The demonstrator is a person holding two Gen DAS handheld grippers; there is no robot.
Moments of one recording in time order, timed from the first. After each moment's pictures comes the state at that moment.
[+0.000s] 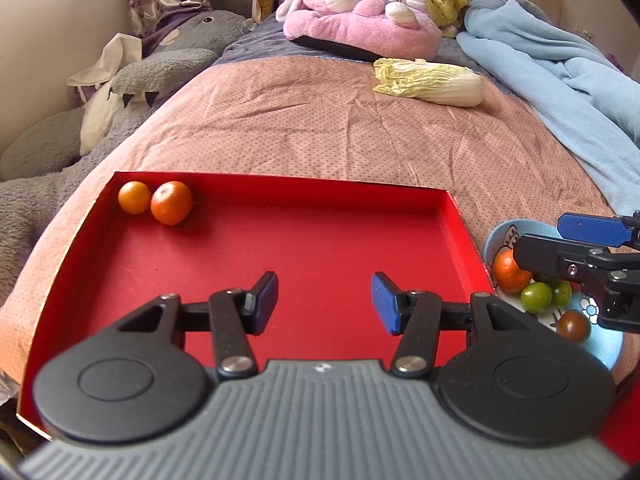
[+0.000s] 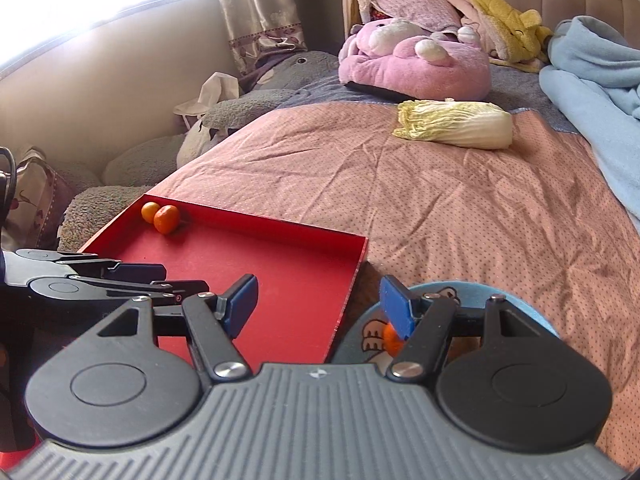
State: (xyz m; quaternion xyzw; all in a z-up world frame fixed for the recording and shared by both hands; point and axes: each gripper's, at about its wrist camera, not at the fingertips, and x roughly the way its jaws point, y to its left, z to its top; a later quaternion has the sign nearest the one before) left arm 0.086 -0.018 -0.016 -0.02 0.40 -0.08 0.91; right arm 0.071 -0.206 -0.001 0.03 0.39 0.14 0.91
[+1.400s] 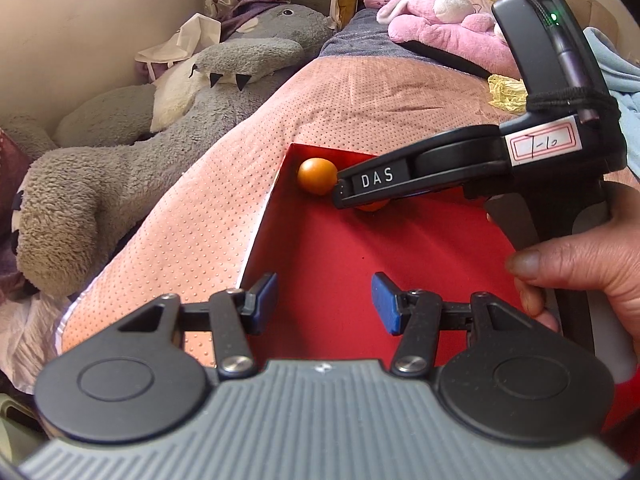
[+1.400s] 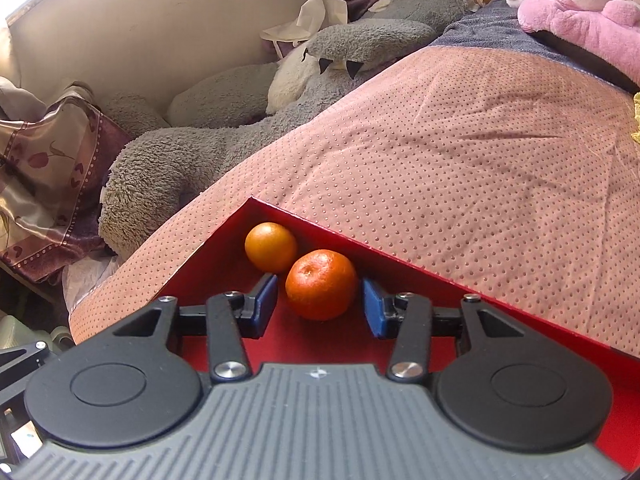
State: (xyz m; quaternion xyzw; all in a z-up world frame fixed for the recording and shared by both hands) left arm 0.090 0.110 -0.036 -0.04 0.40 -0.01 0.92; right arm 0.235 0.031 -0.089 0.01 0.47 0.26 0.84
